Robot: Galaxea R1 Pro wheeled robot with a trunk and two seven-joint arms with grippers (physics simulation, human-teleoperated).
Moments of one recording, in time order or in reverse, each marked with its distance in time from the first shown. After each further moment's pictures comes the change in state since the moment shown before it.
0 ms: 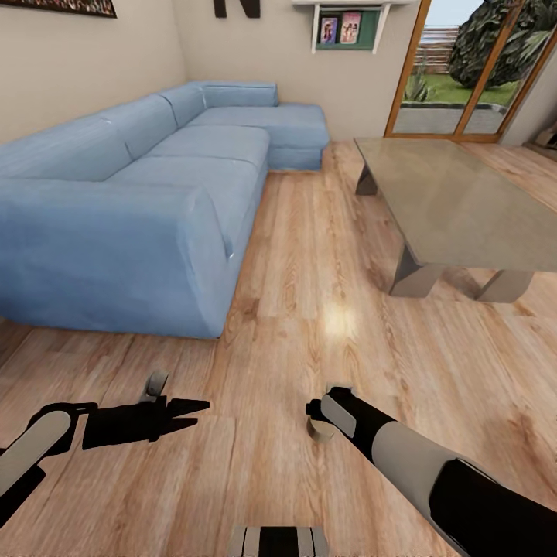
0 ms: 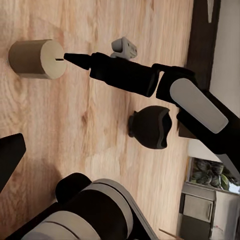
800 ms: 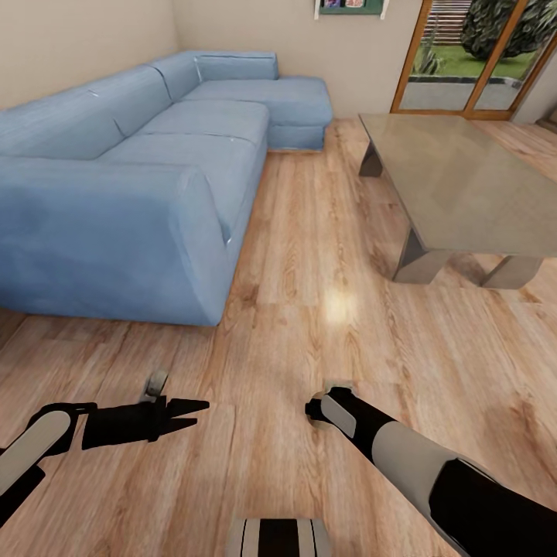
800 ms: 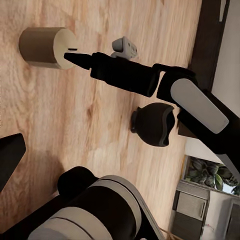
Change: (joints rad) left arm 0.000 0.002 0.000 0.002 0.001 0.000 0.000; right arm 0.000 -0.001 0.000 0.001 0.003 0.000 0.018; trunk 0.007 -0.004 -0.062
